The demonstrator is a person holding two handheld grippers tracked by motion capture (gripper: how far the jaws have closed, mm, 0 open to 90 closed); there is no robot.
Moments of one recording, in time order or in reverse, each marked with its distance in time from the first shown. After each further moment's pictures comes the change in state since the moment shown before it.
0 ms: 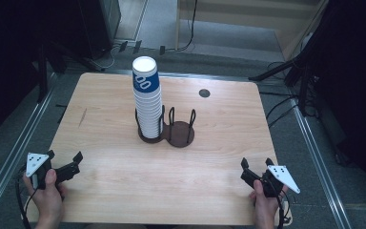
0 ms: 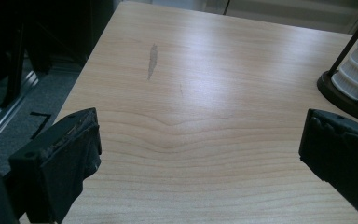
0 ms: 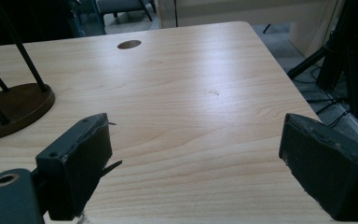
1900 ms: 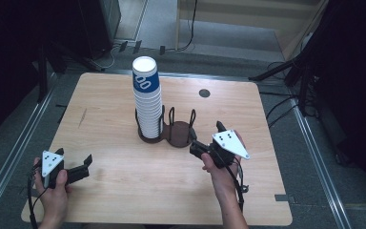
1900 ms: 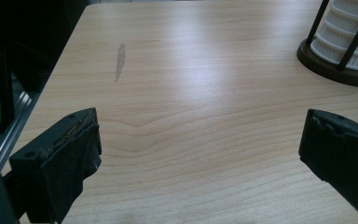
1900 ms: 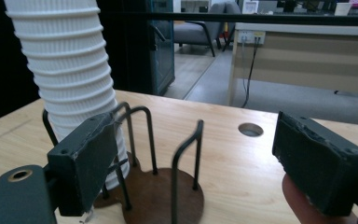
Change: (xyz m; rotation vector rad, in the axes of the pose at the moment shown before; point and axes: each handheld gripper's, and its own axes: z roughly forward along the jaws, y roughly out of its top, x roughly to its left) left arm -0.019 -0.004 0.009 0.032 -0.045 0.155; right arm 0.165 0.093 0.020 -0.117 0.248 -0.174
